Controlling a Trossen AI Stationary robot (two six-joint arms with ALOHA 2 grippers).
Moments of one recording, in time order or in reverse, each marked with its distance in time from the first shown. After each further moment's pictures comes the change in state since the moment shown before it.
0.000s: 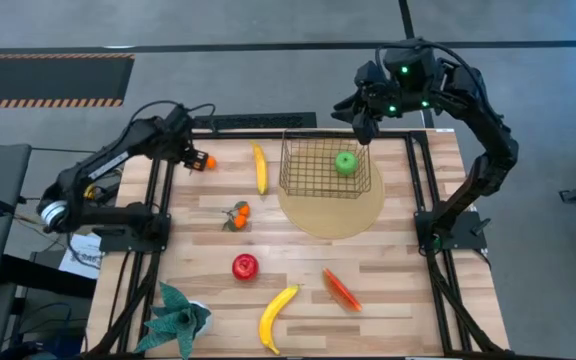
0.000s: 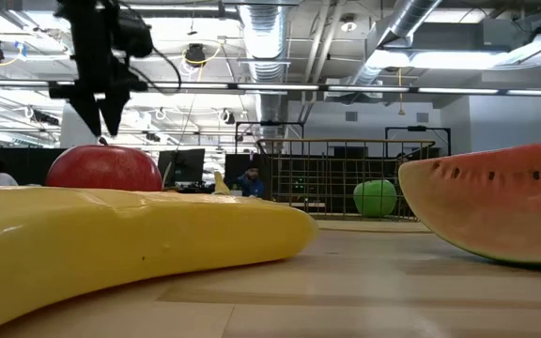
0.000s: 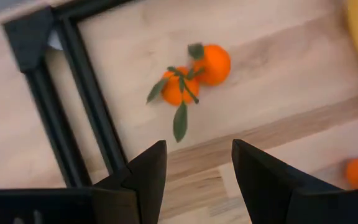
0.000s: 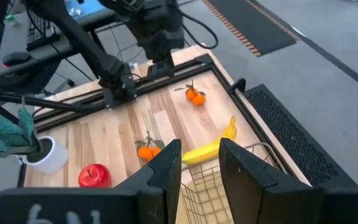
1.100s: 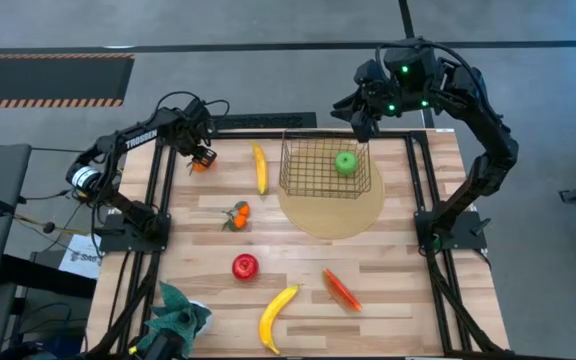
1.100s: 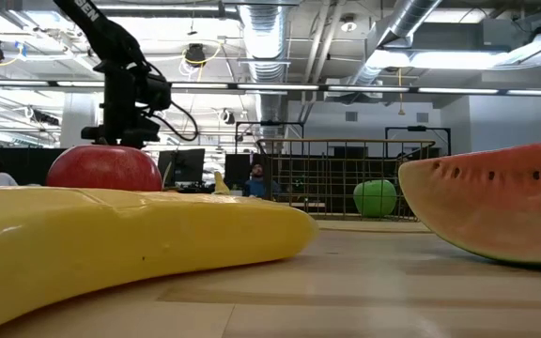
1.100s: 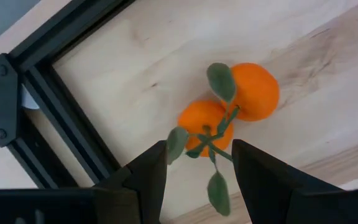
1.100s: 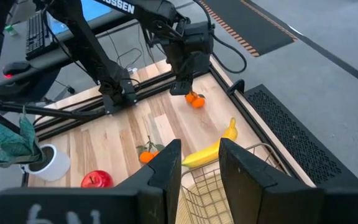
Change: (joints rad) left arm 0.129 0.346 0.027 0.182 -0.001 0.323; right arm -0.003 0.003 0.000 0.013 0.009 0.038
